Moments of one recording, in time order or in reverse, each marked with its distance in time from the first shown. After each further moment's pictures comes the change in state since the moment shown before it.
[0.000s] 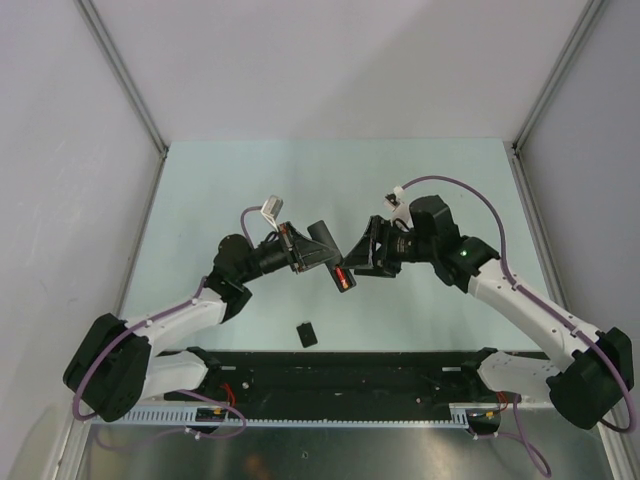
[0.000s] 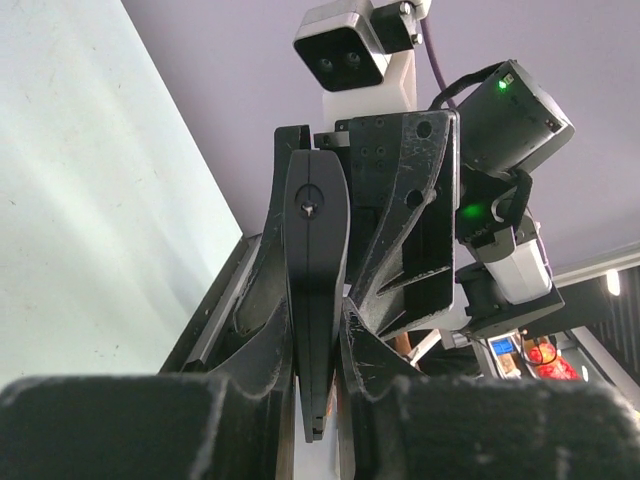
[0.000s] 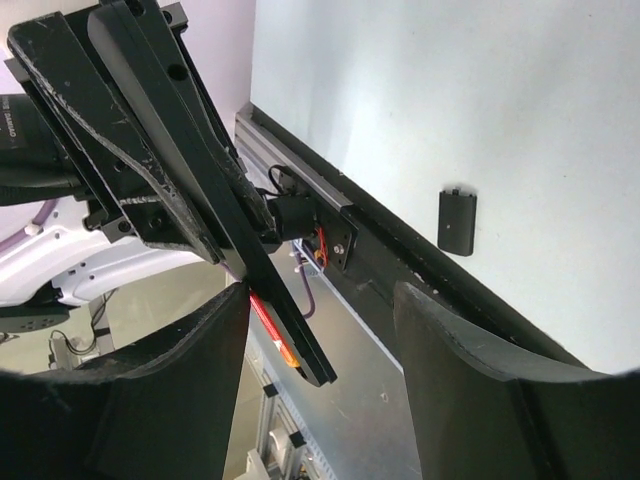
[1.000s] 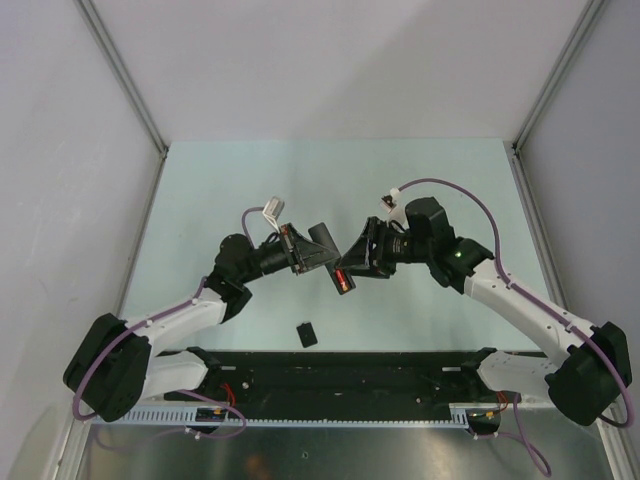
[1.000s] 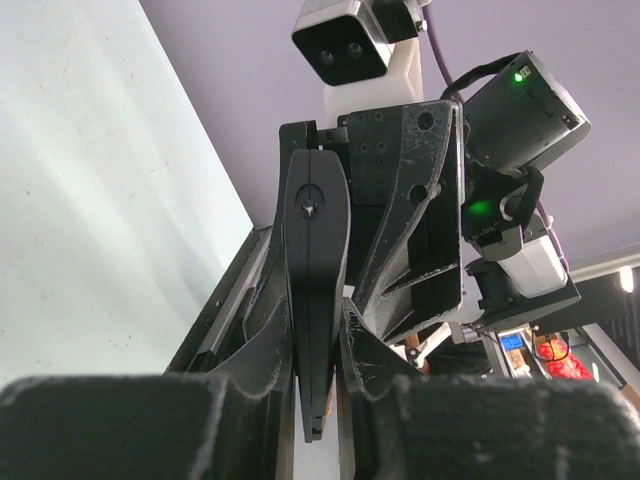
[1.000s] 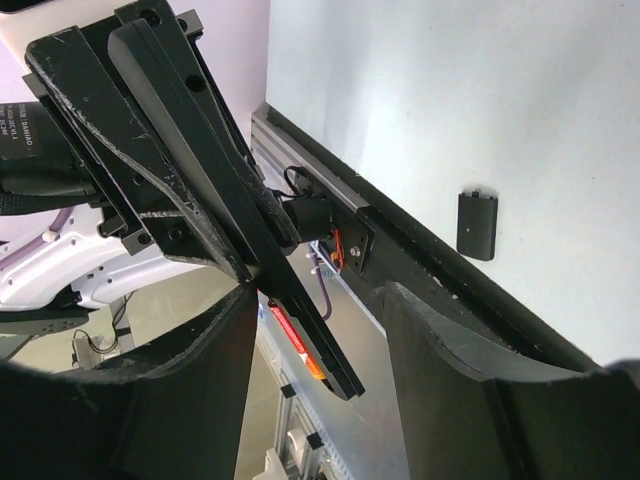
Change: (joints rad) left arm 0.001 0.000 0.000 -0.027 0.003 0.026; right arm 0.023 0.024 -0.024 0.073 -0.008 0.068
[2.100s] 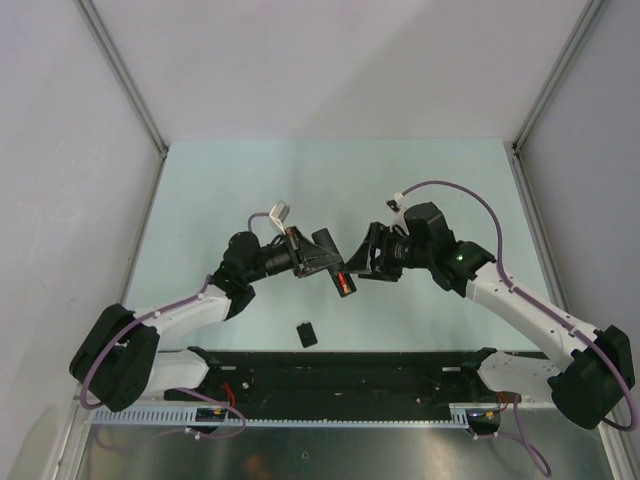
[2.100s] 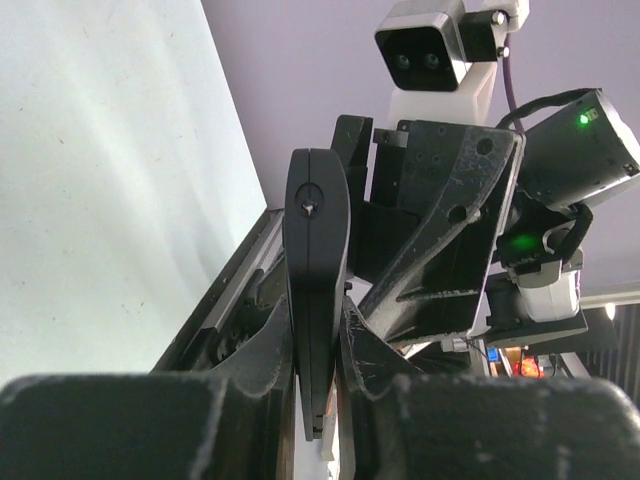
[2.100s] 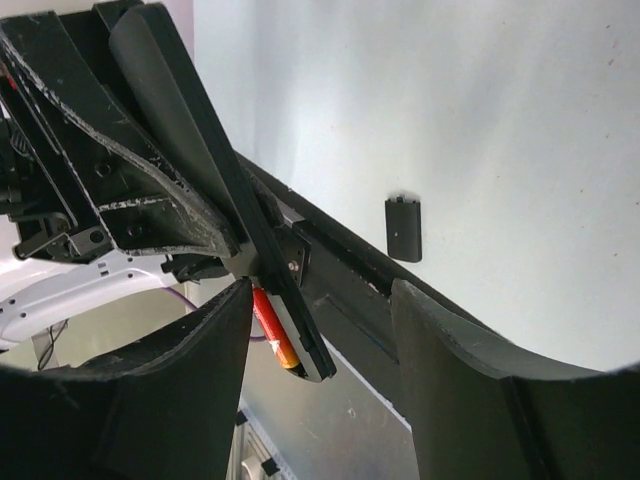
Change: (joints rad) left arm -0.001 0.056 0.006 -0.073 0.000 -0.045; right arm 0.009 -0.026 -0.013 -0.090 0.143 -0.086
